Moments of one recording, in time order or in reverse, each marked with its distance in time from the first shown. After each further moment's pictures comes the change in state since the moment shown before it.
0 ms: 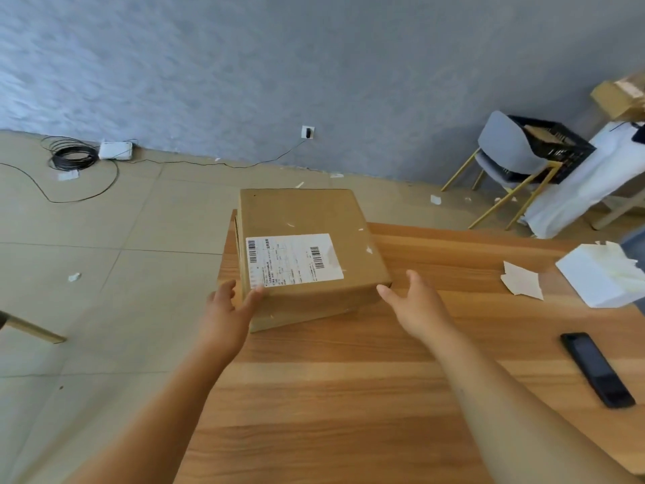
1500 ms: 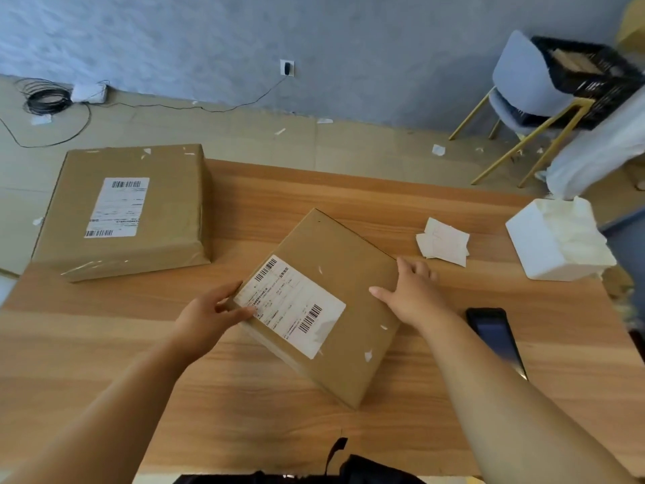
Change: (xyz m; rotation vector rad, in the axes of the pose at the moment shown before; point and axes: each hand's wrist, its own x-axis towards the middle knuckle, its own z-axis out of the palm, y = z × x) left_hand -0.086 0.070 0.280 0.009 -0.257 -0.096; right_hand 0.147 0.279 -0.136 -0.330 -0.240 -0.056
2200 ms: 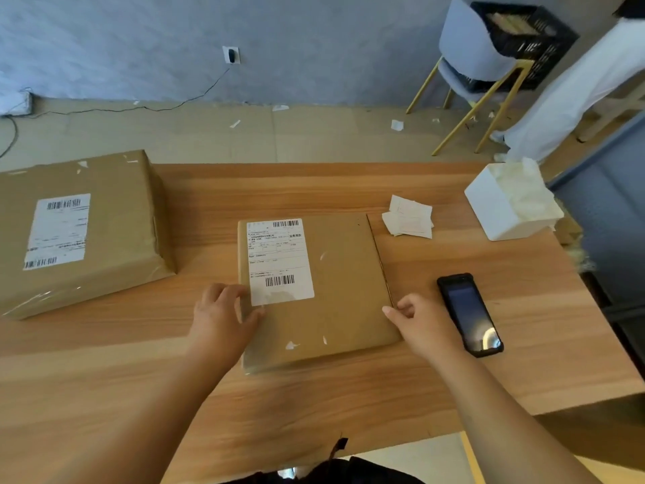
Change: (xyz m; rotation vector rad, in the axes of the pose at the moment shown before) left_hand -0.013 0.041 0.054 0.450 0.174 0.218; right_hand -0.060 0.068 0.028 0.286 0.106 0.159
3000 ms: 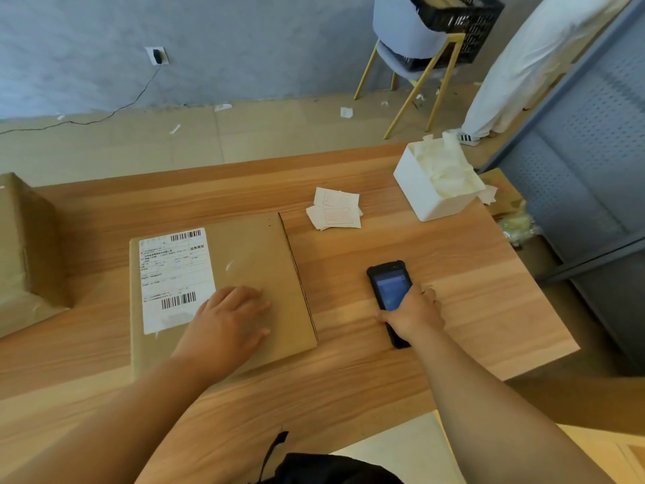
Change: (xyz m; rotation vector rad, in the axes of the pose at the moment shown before) left_hand 0.008 0.084 0.080 0.327 -0.219 0.626; right_hand 0.070 0.124 -0.026 -0.086 0.069 0.346
